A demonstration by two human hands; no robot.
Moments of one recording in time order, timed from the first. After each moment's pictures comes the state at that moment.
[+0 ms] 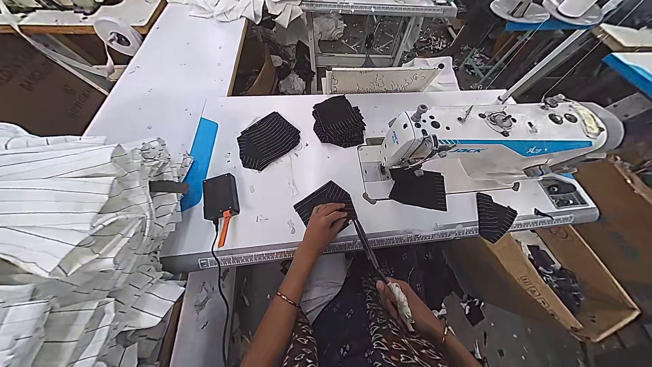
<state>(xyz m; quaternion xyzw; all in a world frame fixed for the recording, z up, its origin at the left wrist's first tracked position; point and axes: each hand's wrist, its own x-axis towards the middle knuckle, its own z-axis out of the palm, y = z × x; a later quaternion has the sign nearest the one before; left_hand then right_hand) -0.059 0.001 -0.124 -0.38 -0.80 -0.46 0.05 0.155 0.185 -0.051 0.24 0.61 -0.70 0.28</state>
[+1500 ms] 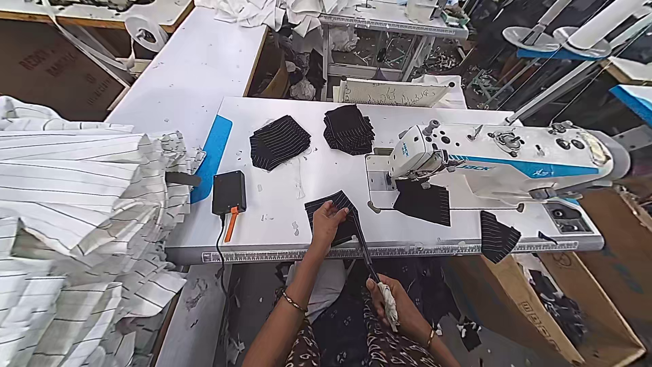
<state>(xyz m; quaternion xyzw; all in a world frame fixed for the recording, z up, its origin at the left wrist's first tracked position) -0.060 0.025 -0.065 0.08 -0.65 -0.73 -0.21 0.128 0.169 -0.045 0.22 0.61 -0.72 0.24</state>
